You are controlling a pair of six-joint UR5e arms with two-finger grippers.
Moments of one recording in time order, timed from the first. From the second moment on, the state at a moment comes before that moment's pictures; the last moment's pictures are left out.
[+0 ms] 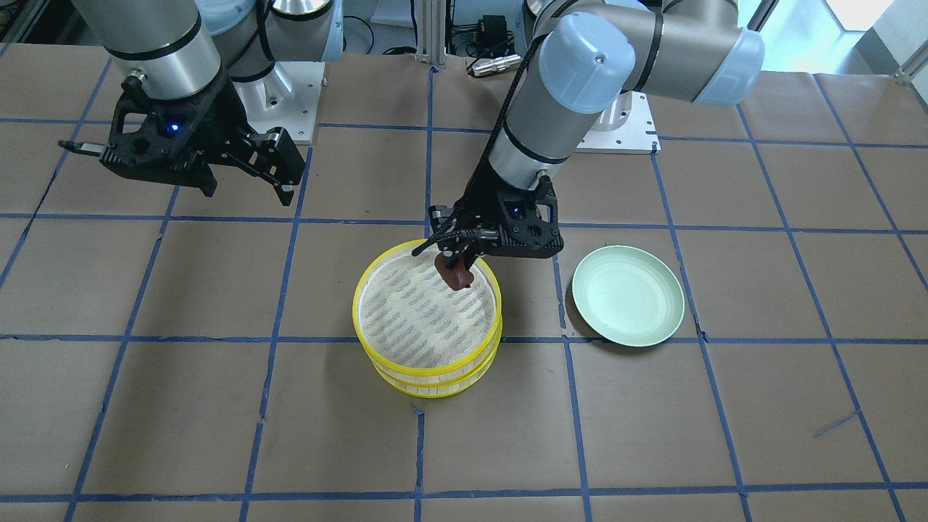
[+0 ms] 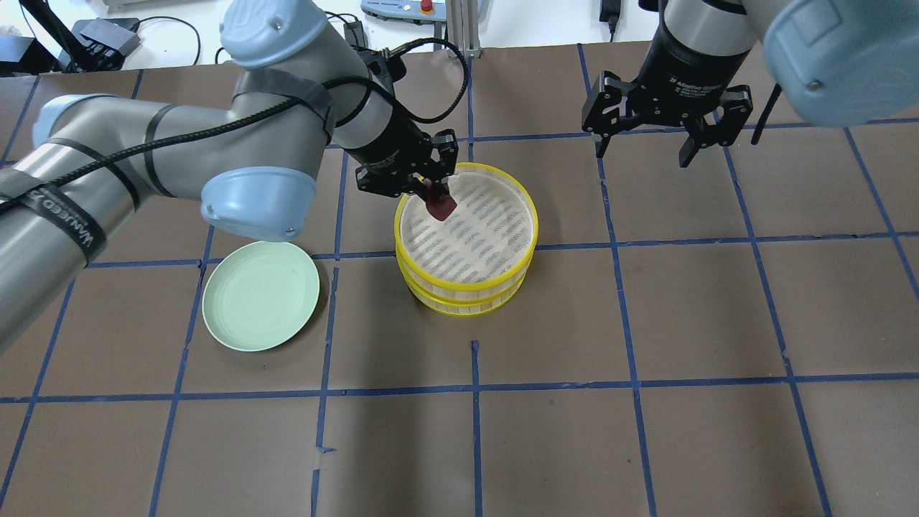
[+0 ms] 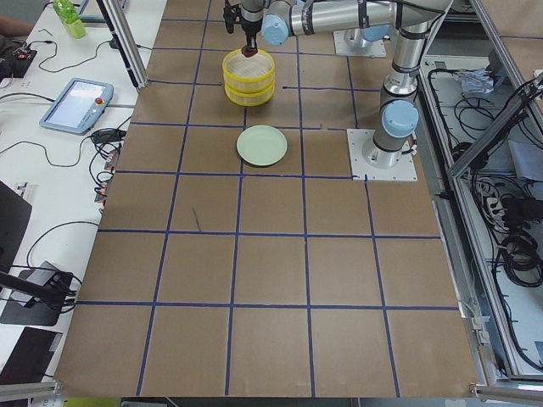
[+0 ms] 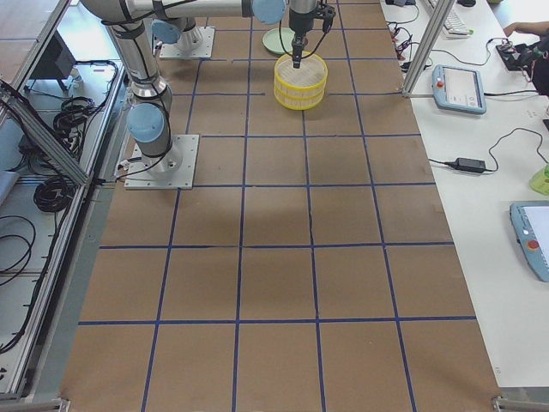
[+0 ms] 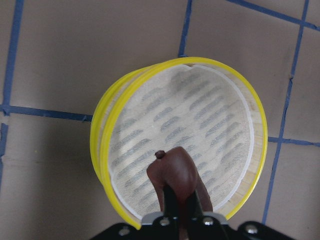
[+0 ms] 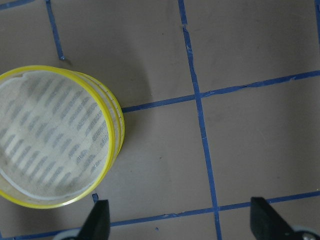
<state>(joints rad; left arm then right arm) -1.80 -1.76 -1.71 -1.05 1.28 -0.44 1.63 -1.54 1.53 -1.57 -1.52 0.17</state>
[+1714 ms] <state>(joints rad) -1.51 -1.54 -1.52 -1.69 1.56 0.15 1.63 -1.56 1.54 -1.56 -1.52 0.10</state>
